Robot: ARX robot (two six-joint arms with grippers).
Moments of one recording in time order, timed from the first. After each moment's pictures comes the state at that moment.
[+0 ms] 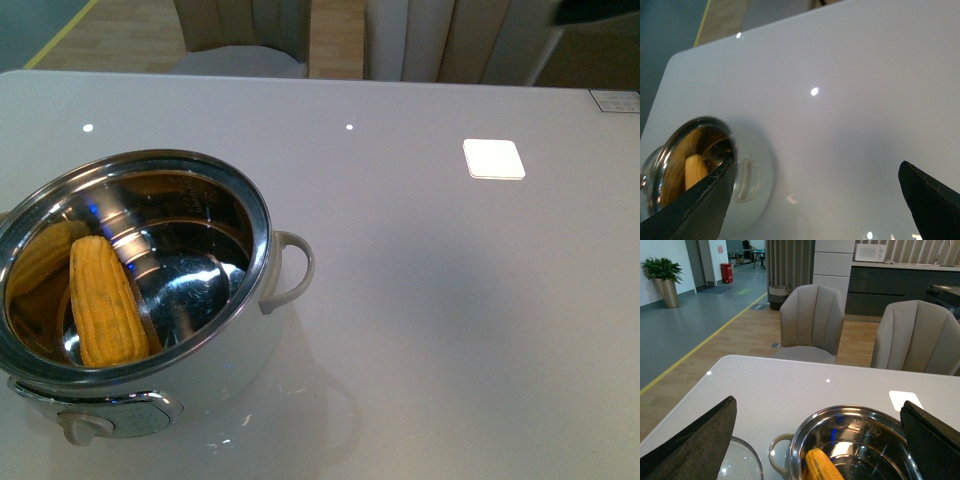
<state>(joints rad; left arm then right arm) 0.00 0.01 0.01 0.00 0.00 -0.01 0.31 1.09 0.61 -0.03 0.01 0.44</state>
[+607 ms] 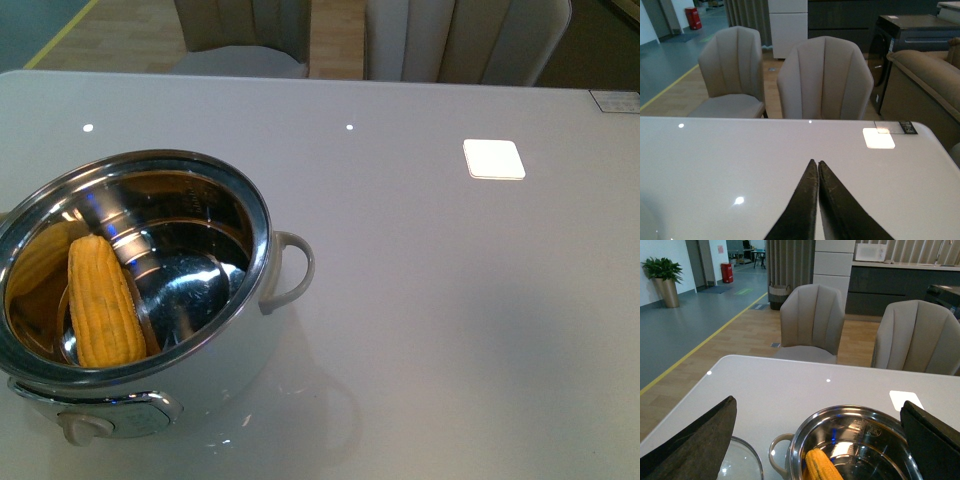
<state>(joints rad) 0.00 0.01 0.01 0.00 0.00 -0.01 0.15 0.79 0.15 0.63 0.14 0.01</state>
